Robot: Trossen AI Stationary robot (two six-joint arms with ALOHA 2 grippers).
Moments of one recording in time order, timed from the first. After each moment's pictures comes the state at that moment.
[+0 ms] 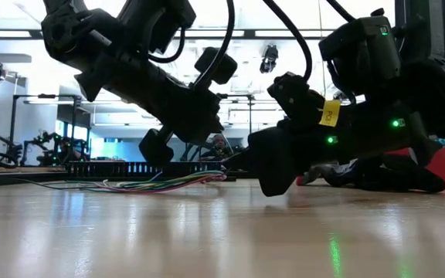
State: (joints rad) left arm -0.23 1.90 0.86 0.56 -1.06 1.70; right arm 0.33 2.27 0.74 1.23 0.81 -0.05
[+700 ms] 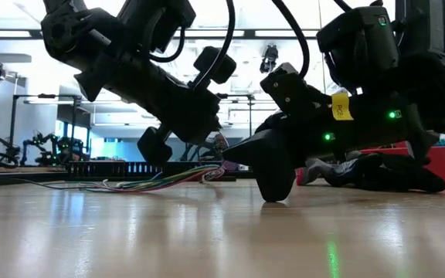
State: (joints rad) left arm -0.23 1.89 0.86 0.56 -1.11 1.72; right arm 0.33 2.26 0.76 1.22 0.81 -0.26
